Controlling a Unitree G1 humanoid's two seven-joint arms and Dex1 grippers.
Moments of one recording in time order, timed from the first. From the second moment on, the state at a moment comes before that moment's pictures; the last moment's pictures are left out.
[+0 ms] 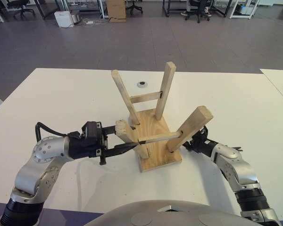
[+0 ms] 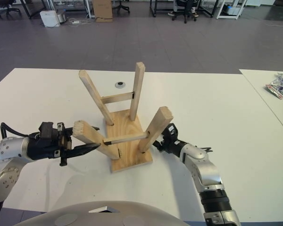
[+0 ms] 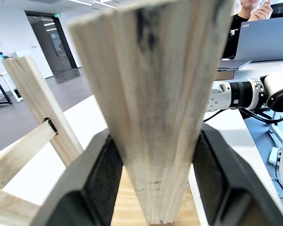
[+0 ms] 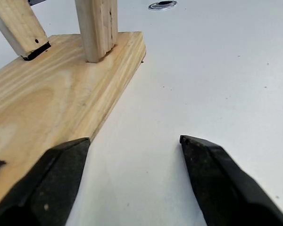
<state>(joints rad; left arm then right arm) 0.20 0.69 0.03 -0.56 -0.69 0.19 -1.05 0.05 -0.36 0.08 -0.05 0.30 0.42 0.60</state>
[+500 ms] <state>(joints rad) 0.28 0.63 -0.21 -0.54 -0.56 -0.14 -0.76 0.09 -0.27 0.12 -0.10 0.12 0.35 0.35</state>
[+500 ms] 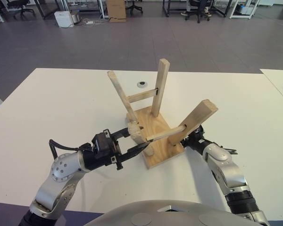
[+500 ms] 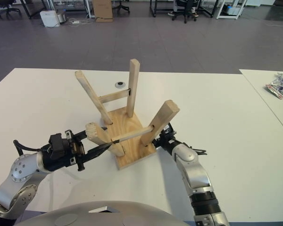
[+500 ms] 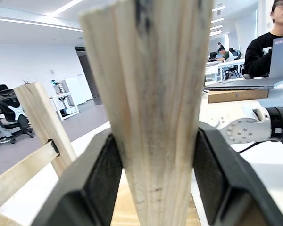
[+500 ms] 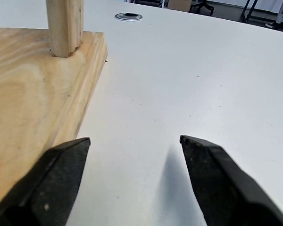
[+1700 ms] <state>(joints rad) 0.11 0.71 -0.20 -0.35 -0.59 -0.21 -0.82 0.10 -0.64 0.07 -0.13 0.40 0.32 0.97</state>
